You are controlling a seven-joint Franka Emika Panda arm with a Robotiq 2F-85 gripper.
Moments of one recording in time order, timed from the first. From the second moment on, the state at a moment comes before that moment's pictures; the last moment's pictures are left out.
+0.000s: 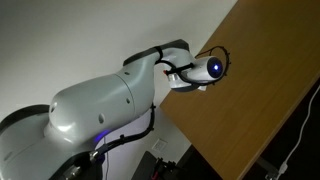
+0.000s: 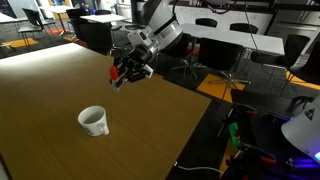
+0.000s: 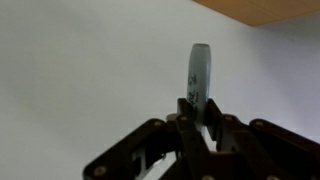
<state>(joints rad) -0.96 0.93 0.87 -1.82 0.82 2.19 -2.60</state>
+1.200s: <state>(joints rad) -0.43 0.85 0.39 -1.64 1.29 2.20 -2.59</state>
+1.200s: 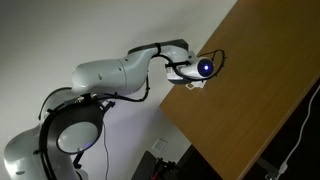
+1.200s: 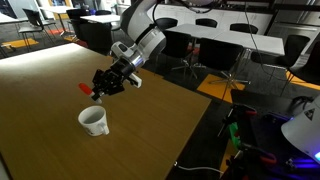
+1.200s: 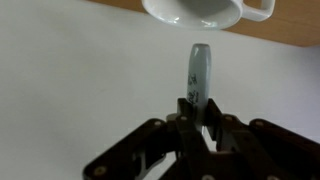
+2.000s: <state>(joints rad) -0.21 0.83 0.14 -1.60 1.32 2.09 -2.58</state>
